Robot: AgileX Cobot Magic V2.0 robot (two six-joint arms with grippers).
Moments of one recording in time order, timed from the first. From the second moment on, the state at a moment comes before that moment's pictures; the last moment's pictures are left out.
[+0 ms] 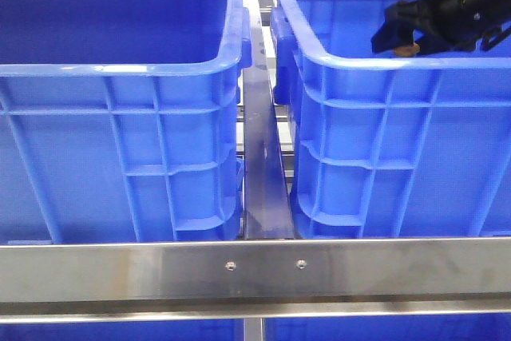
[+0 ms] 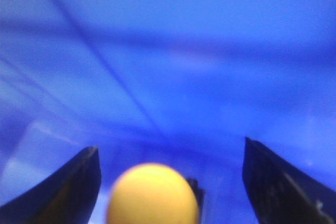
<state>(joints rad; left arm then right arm) -0.46 1.58 -1.43 -0.78 1.12 0.88 -0.01 1.92 -1.31 1.64 0.34 -1.65</state>
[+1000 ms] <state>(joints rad) -0.46 1.58 -1.43 -0.76 1.11 0.88 -0.01 1.22 -0.77 1.64 0.35 -1.65</state>
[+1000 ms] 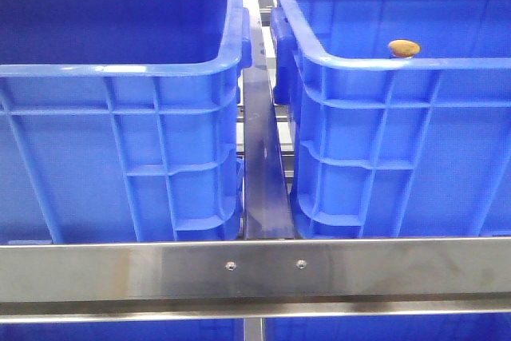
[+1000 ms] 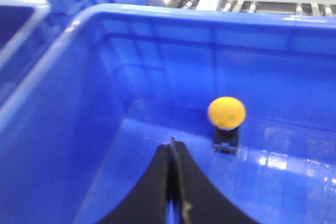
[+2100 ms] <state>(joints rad) -0.34 1.58 -1.47 -0.50 0.98 0.53 -0.01 0.57 -0.38 1.64 0.46 -1.65</state>
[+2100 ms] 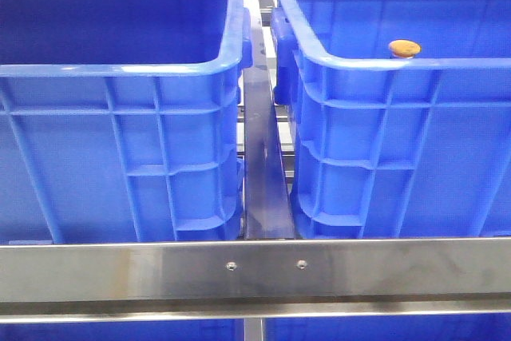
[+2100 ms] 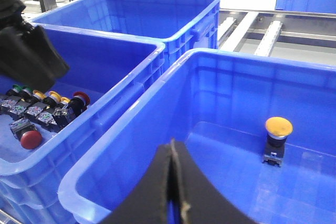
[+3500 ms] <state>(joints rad) -0.30 1.88 -1.50 0.04 0.81 -0.17 -0.01 0.57 -0.38 1.64 0.47 -1.65</state>
